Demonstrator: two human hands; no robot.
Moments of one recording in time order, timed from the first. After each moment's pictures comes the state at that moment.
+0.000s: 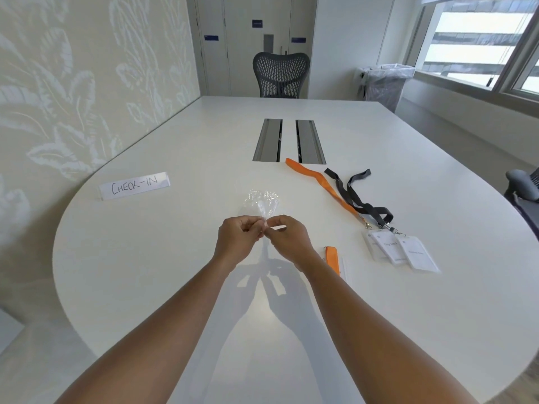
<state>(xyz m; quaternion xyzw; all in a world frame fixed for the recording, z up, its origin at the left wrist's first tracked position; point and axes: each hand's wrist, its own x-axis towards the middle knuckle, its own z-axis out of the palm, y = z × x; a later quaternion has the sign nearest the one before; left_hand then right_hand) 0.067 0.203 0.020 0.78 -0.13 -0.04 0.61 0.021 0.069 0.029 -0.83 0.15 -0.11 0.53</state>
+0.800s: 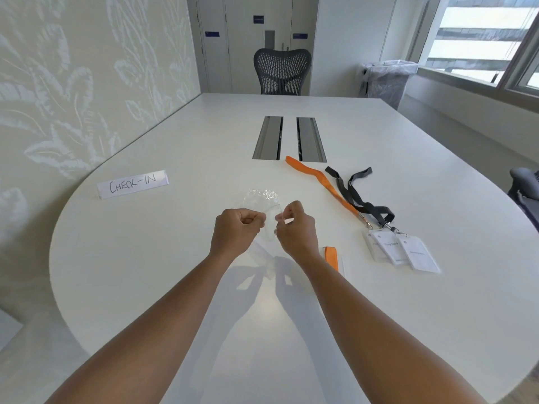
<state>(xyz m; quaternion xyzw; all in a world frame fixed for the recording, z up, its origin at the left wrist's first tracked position) 0.068 0.196 0.039 0.83 -0.13 0.02 0.54 0.026 0.057 0.029 -0.84 0.18 -0.20 0.48</state>
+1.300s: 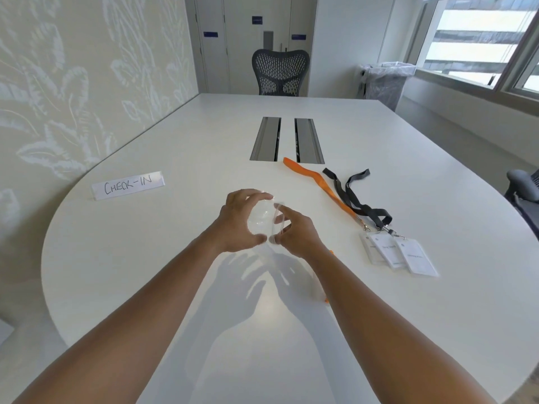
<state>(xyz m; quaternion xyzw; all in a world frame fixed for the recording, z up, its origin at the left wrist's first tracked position) 0.098 0.203 0.051 0.88 -0.37 0.03 0.29 0.033 0.029 0.031 -0.88 0.09 -0.08 0.46</state>
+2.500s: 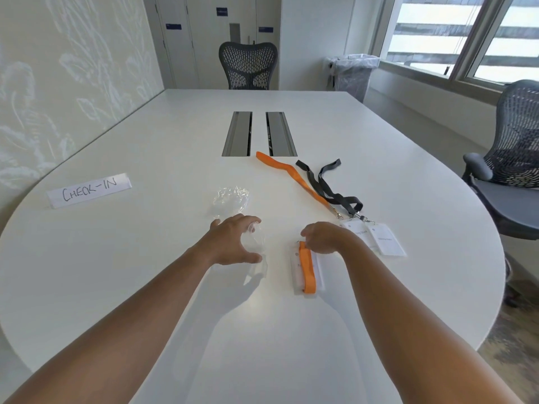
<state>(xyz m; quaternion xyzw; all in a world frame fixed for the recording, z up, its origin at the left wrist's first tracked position) 0.093 0.174 0.012 0.89 -0.39 -0.08 0.21 -0.007 -0.062 0.038 -0.95 0.17 0.20 0.15</state>
